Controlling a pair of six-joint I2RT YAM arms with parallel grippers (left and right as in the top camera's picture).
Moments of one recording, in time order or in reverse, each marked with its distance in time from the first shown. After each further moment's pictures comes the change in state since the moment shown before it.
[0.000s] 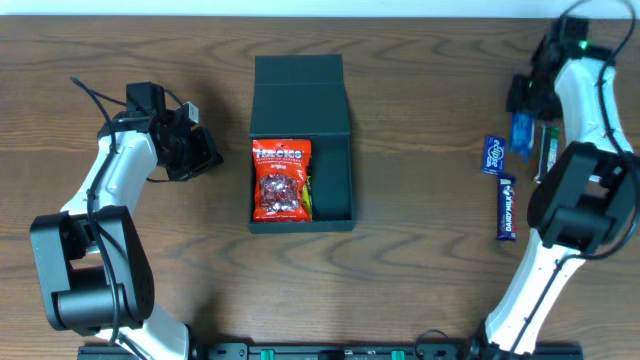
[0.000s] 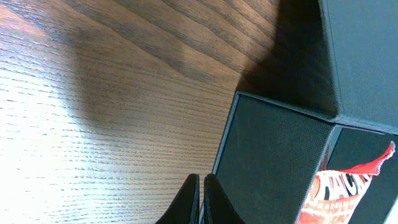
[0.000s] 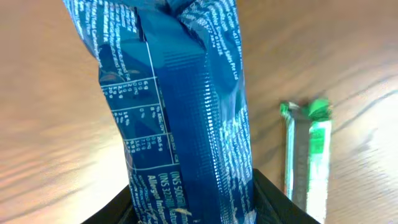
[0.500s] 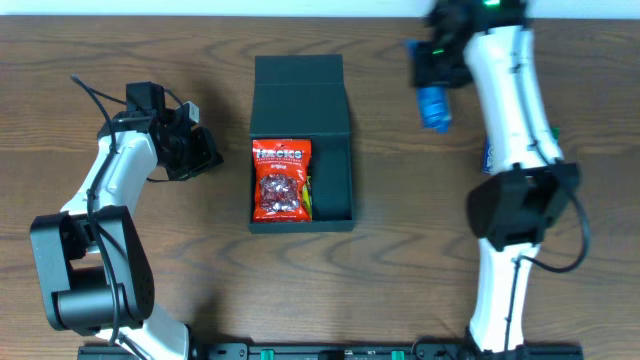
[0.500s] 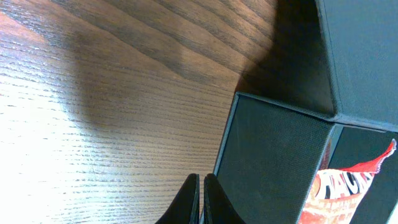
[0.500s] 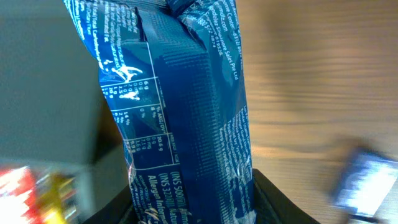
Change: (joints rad) left arm 0.000 0.000 0.000 0.004 0.000 0.024; right arm 0.452 -0.001 0.348 -0.364 -0.157 0.066
